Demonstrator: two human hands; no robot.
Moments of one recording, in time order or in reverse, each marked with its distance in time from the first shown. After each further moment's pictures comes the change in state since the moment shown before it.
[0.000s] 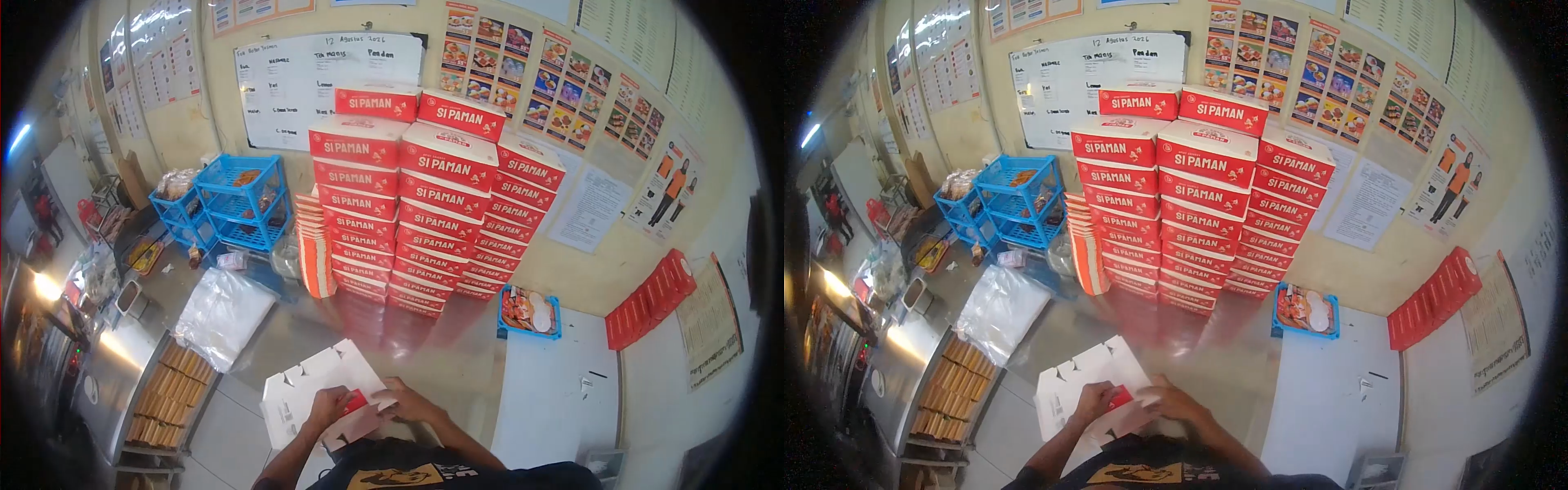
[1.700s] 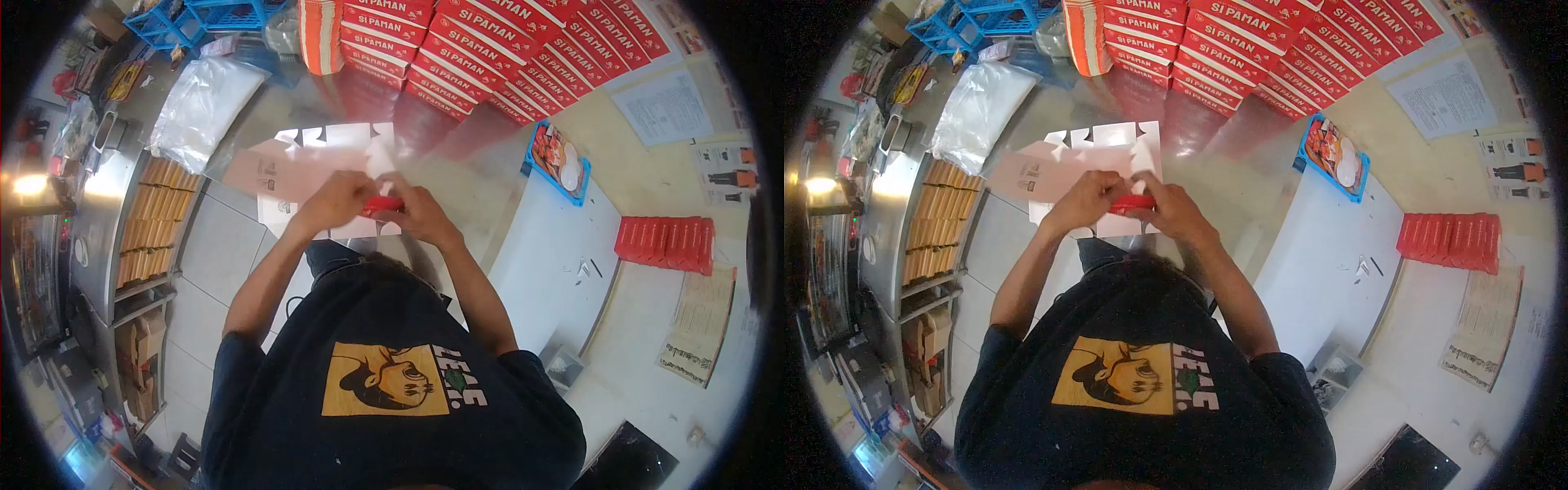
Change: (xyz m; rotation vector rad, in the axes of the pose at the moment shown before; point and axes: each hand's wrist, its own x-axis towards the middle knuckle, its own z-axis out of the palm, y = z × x) left_hand 0.039 0.106 -0.026 -0.285 -0.329 -0.244; right_hand 0.017 -0.076 -0.056 0.374 0.250 0.157
